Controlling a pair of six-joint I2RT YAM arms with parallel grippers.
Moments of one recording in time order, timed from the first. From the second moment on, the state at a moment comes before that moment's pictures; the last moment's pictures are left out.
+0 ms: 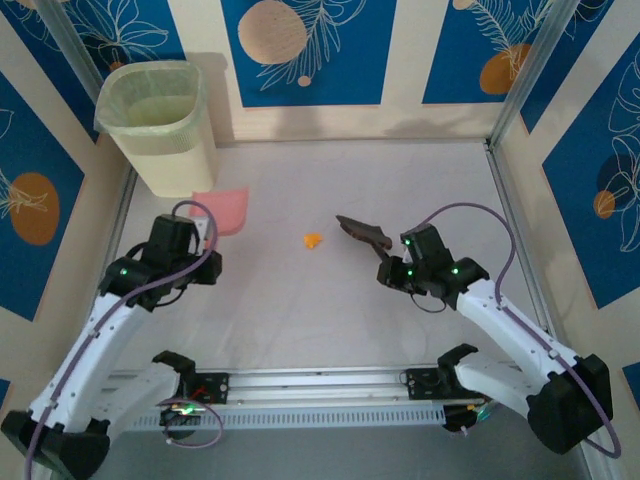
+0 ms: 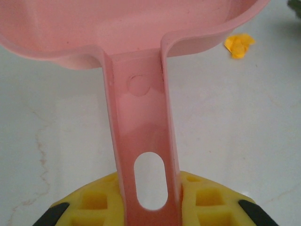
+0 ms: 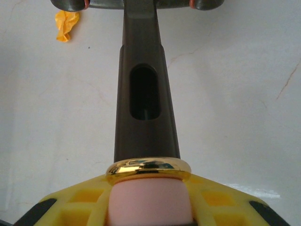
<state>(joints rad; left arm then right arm) -0.40 0.89 1.01 -1.04 -0.01 -0.27 0.45 0.99 0.73 -0.72 -0.15 0.69</state>
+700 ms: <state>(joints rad) -0.96 1.27 0.87 -0.81 -0.18 -0.48 0.45 1.19 1.03 -0.86 -0.19 0.68</state>
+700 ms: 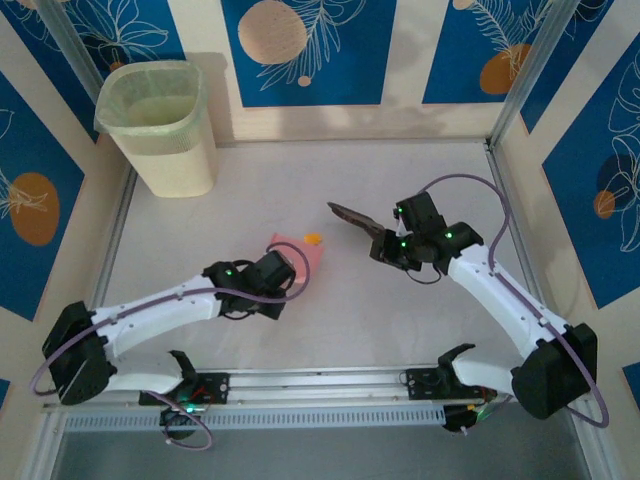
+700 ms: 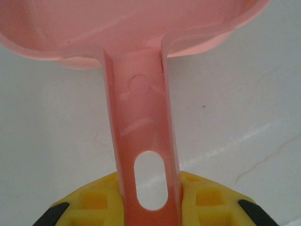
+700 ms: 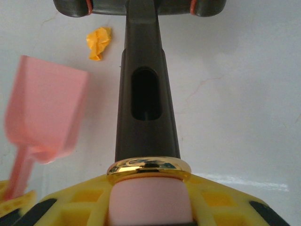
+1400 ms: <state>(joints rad) -0.92 1.43 0.80 -0.63 -0.10 -0.42 0.49 1.59 1.43 -0.92 -0.30 0.70</state>
